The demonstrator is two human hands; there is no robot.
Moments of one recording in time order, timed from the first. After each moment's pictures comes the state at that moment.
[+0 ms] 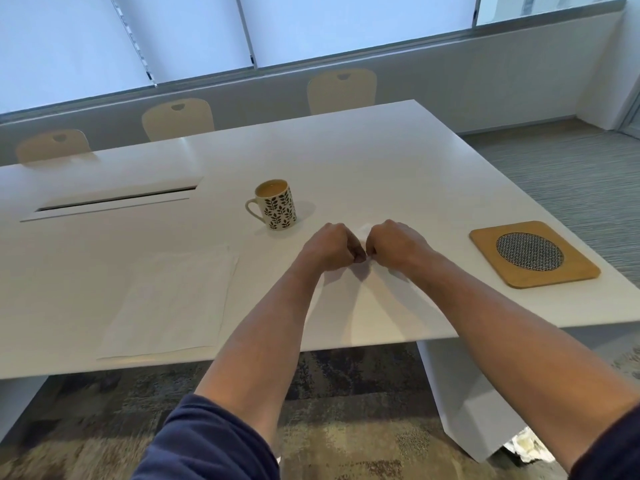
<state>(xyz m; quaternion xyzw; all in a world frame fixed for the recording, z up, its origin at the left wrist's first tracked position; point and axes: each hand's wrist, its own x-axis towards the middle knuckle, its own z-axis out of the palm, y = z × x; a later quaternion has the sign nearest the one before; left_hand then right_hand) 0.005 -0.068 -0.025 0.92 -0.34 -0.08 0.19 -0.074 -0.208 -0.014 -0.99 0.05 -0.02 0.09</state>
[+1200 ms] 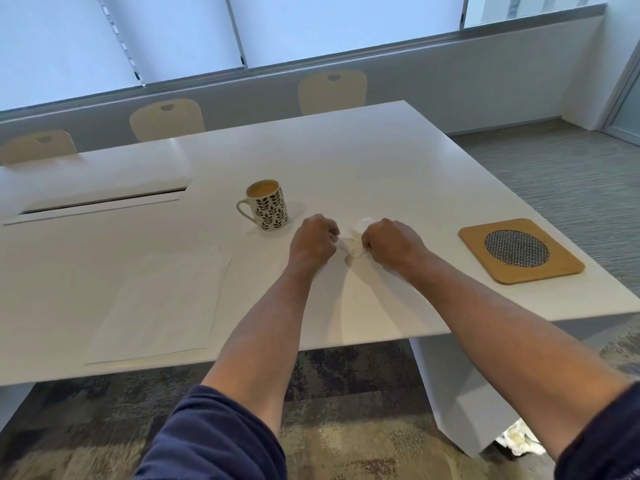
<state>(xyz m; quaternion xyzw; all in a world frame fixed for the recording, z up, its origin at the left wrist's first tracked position) 0.020 -0.067 -0.045 0.93 -0.25 0.09 0.26 -0.073 -0.220 -0.029 -0.99 0.03 -0.10 0.04</state>
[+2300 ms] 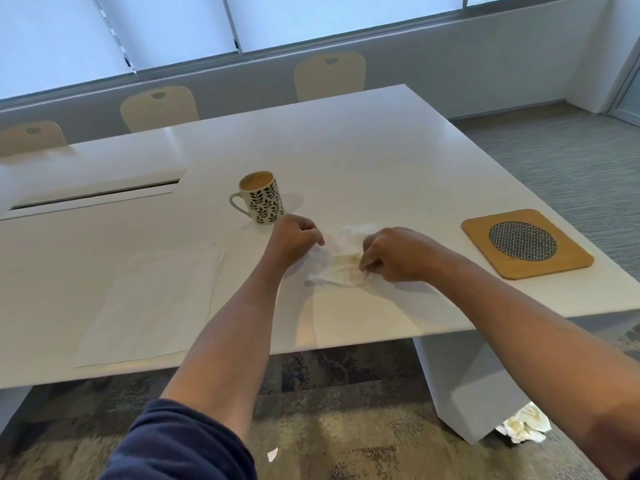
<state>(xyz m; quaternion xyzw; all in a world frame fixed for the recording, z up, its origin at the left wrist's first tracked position) 0.017 -0.033 -0.029 0.89 -0.19 -0.03 0.40 -0.103 -0.232 -0.021 -0.98 -0.18 -0.04 0.06</state>
